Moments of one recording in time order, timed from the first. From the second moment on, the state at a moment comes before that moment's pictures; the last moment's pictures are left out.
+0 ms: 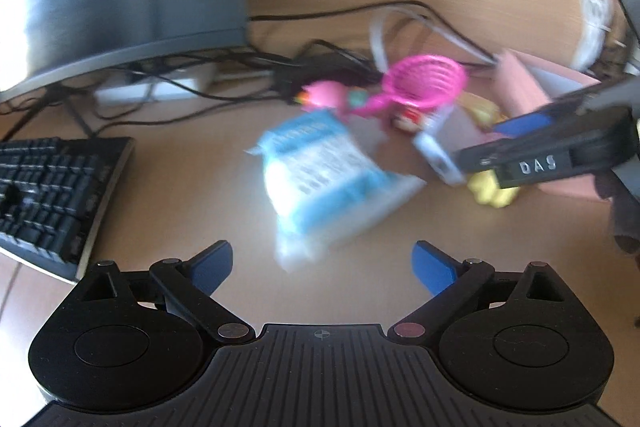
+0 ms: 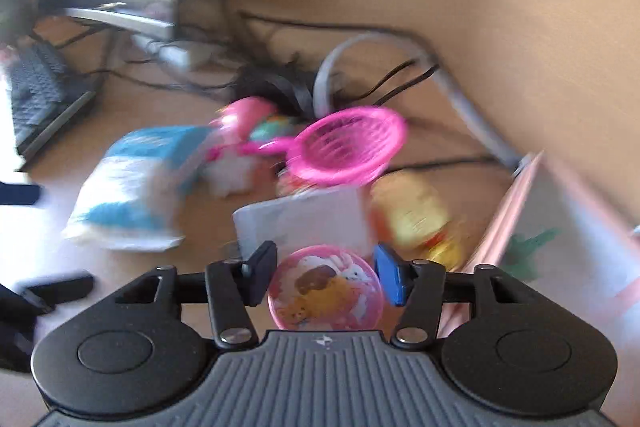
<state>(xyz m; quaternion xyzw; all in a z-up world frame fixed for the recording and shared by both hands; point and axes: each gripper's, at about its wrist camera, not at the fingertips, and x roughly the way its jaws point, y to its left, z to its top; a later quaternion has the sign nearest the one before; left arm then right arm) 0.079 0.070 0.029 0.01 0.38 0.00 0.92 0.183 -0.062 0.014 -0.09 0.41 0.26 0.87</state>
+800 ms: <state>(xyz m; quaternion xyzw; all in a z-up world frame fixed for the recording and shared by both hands) 0.041 0.043 0.022 -0.02 0.40 -0.10 0.91 0.272 -0.043 0.005 -0.14 0.49 0.23 0.83</state>
